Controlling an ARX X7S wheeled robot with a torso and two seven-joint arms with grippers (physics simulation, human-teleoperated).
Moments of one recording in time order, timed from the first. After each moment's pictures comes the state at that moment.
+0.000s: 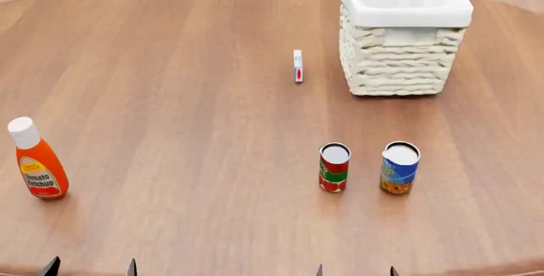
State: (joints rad) left arm 0.00 0.00 0.00 0.00 0.00 0.00 0.00; right arm 0.00 0.00 0.00 0.00 0.00 0.00 0.00
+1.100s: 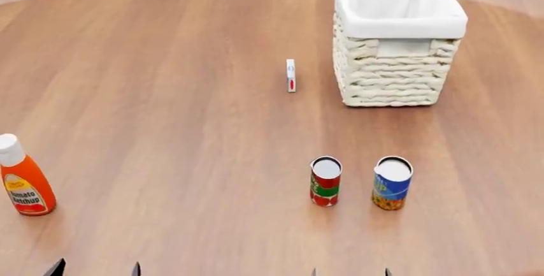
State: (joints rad) left arm 0.00 -0.13 0.16 -0.01 -0.15 0.04 -0.12; right arm -0.01 0.09 -0.13 0.03 0.02 -0.08 0.13
